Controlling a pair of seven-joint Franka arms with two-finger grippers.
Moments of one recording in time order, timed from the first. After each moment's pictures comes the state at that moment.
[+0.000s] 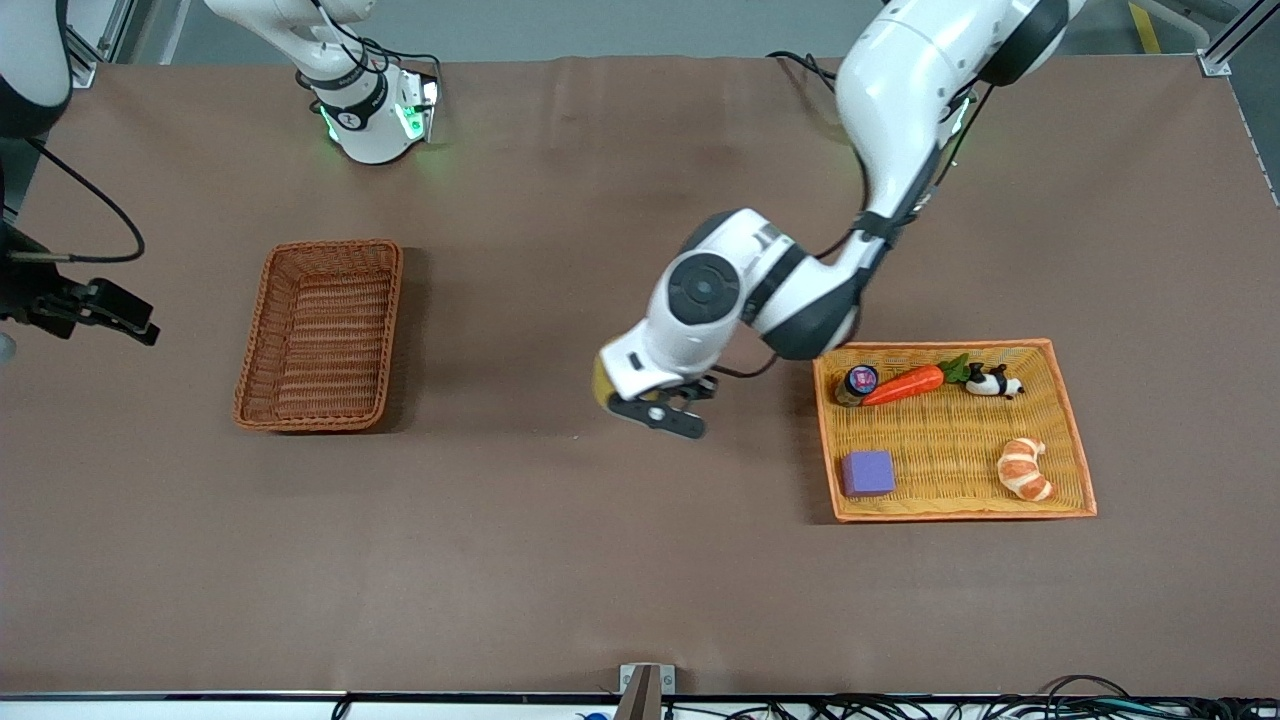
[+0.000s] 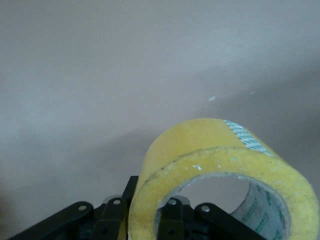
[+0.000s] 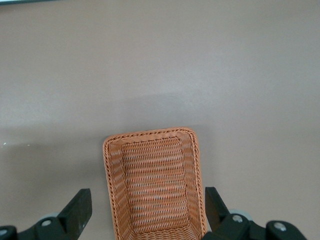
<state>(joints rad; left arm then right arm) -0.57 0.83 -0.25 -1.17 0.08 2.09 -0.45 -0.03 0.08 -0.02 -1.60 -0.01 1.74 0.04</state>
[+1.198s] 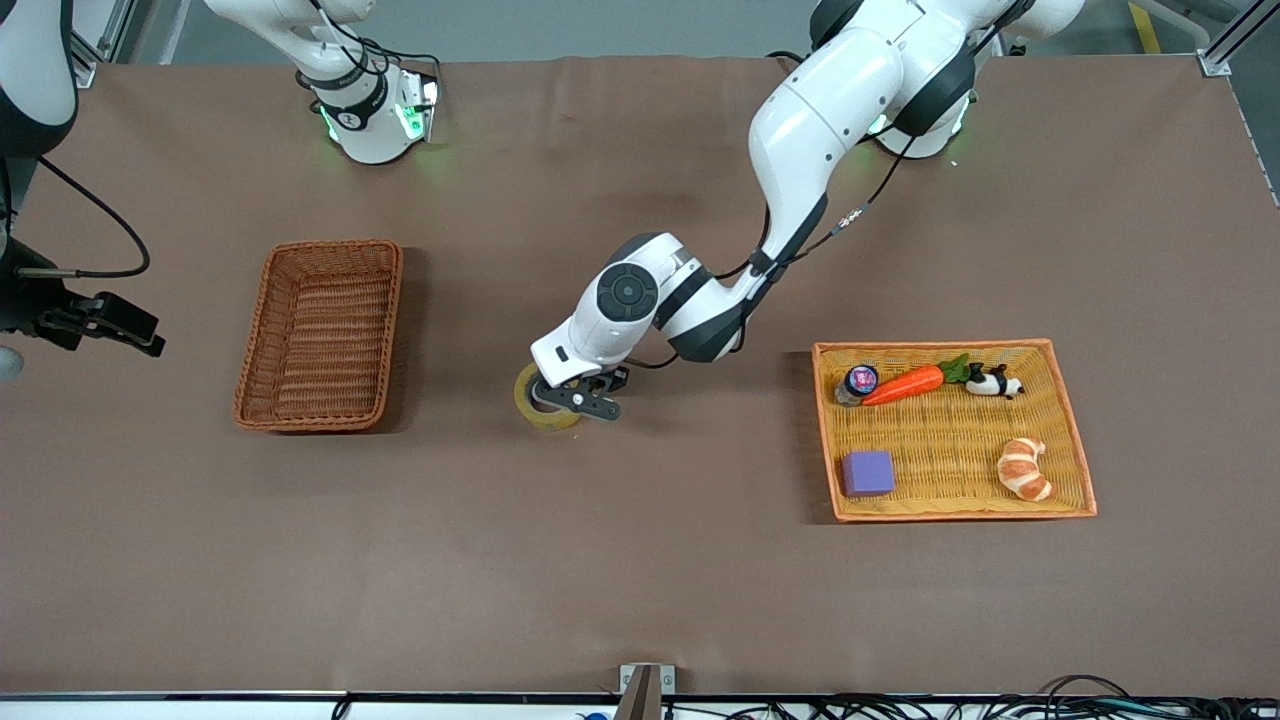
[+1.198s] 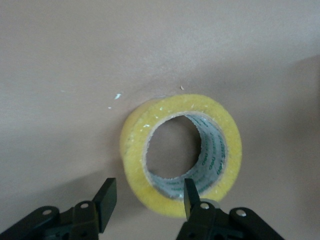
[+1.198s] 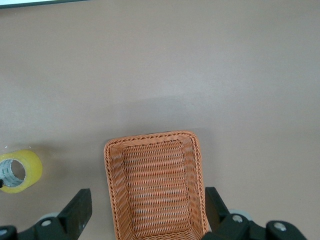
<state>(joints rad) -0.69 1.04 -0.24 -1.02 -0.02 2.24 -0.54 -0.03 0.10 -0.03 -1.58 0.00 1.75 0.04</state>
